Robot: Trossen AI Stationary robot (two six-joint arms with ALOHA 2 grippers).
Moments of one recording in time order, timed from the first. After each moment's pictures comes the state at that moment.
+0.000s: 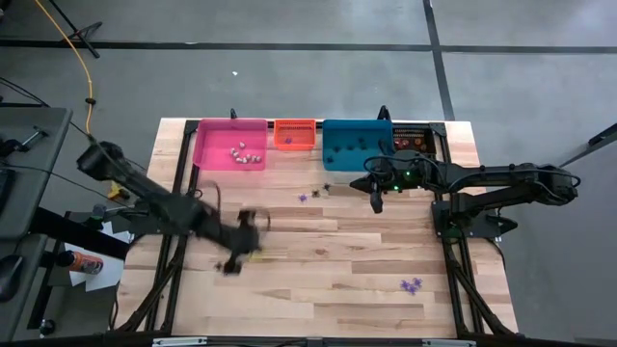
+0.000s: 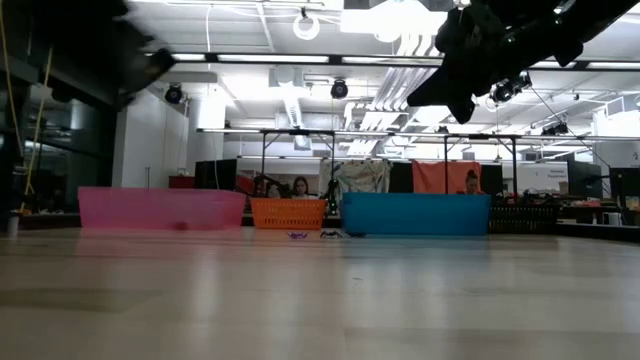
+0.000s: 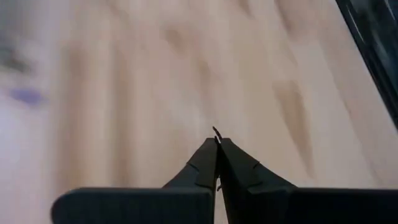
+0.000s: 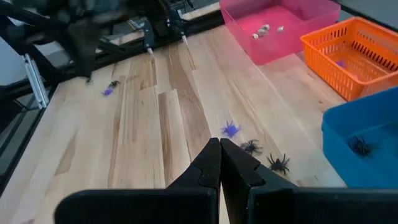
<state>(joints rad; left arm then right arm) -0.48 1.21 0.76 -0.43 -0.19 -0.26 -0.20 1.04 0.57 0.05 -0.12 0.23</state>
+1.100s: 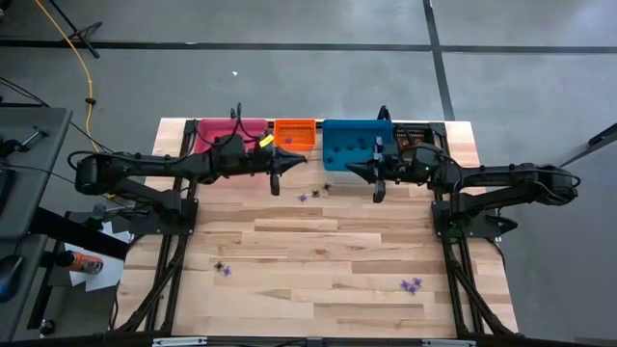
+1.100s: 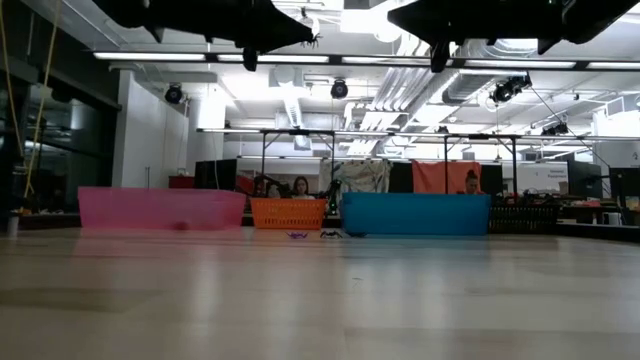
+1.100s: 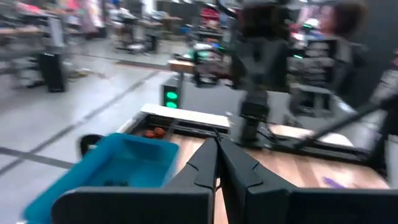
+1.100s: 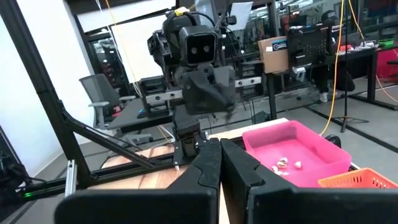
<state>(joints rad) 0.22 1.25 0.76 0.43 0.04 -0.07 -0.20 1.04 0.57 0.56 -0.12 0.20</state>
